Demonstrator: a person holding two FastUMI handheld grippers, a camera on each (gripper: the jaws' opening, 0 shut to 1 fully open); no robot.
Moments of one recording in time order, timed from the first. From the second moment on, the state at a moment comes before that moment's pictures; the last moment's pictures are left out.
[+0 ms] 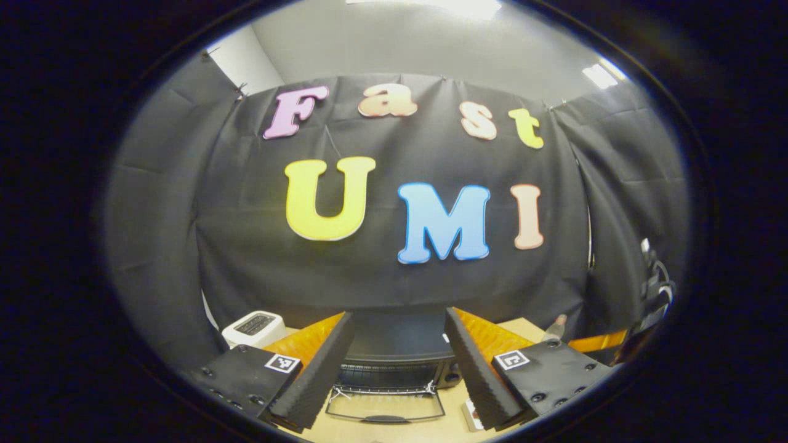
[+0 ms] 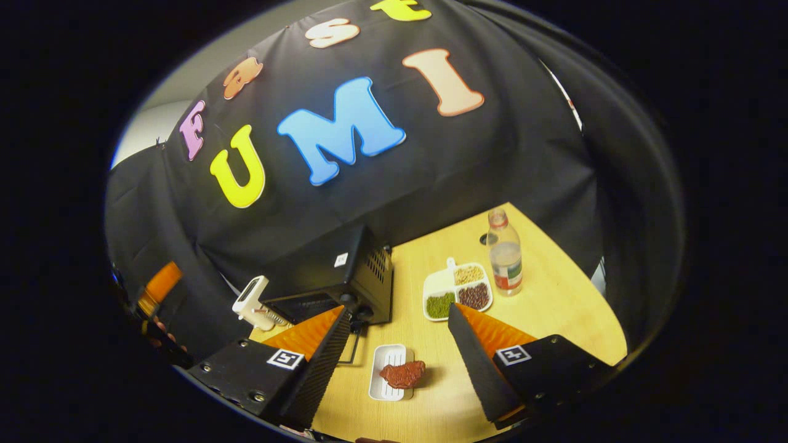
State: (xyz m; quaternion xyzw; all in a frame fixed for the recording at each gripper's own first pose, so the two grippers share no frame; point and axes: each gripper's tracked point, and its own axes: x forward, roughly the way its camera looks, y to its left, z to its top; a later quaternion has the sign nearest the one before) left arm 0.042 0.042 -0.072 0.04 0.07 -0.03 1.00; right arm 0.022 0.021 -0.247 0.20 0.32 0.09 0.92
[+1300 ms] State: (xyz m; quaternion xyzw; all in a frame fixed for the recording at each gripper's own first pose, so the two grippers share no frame) left arm 0.002 0.064 -0.037 0.03 0.07 0.06 1.00; right arm 0.000 0.083 -0.410 0.42 0.50 0.17 0.74
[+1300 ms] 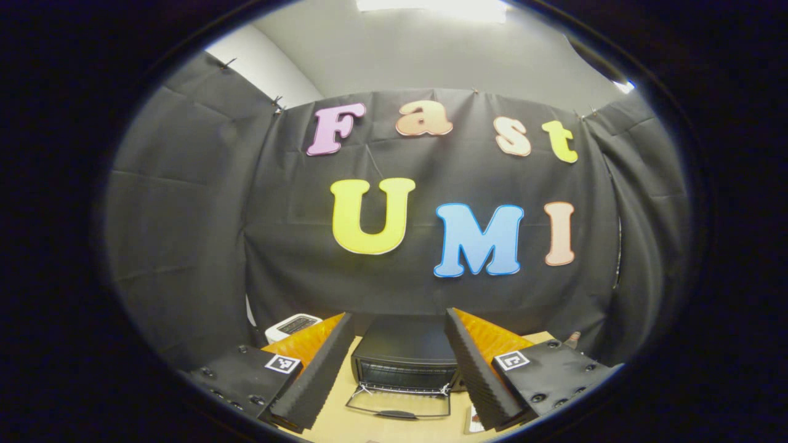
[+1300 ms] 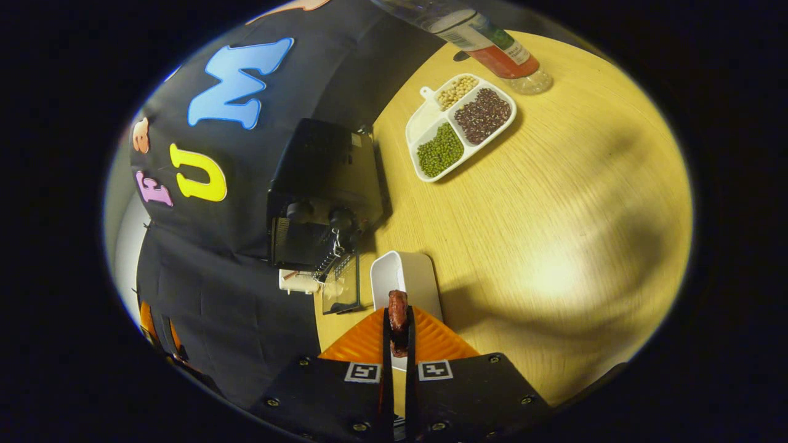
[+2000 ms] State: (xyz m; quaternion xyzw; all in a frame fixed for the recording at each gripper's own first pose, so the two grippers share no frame) left arm 0.032 0.125 -0.034 0.00 0.07 -0.04 1.00; right arm 0.011 0.147 -0.283 0.50 0.38 0.17 0.76
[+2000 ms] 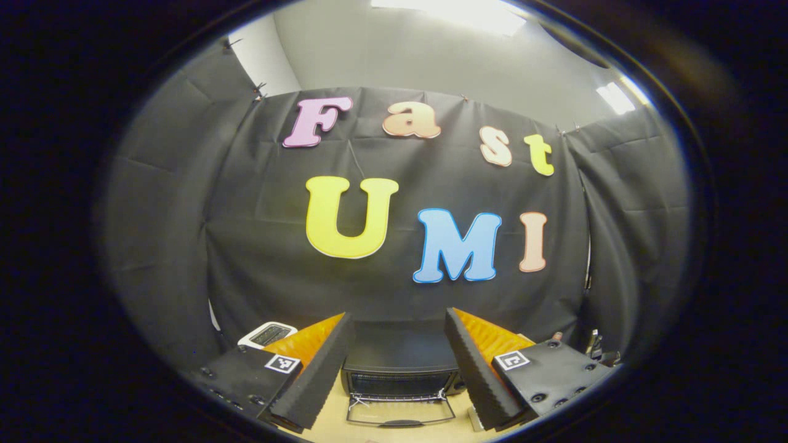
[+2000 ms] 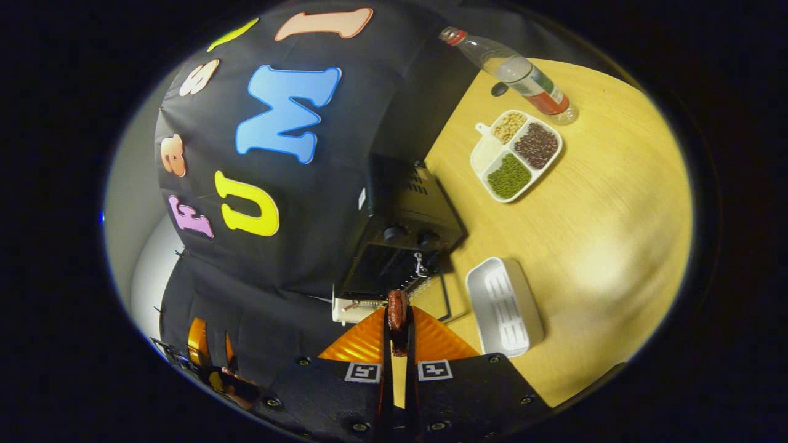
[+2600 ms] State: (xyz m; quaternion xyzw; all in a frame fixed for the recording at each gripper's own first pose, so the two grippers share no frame) left arm 0.029 0.203 -0.023 0.00 0.06 -0.03 1.00; right arm 0.079 0.264 -0.291 0.53 0.34 0.18 0.75
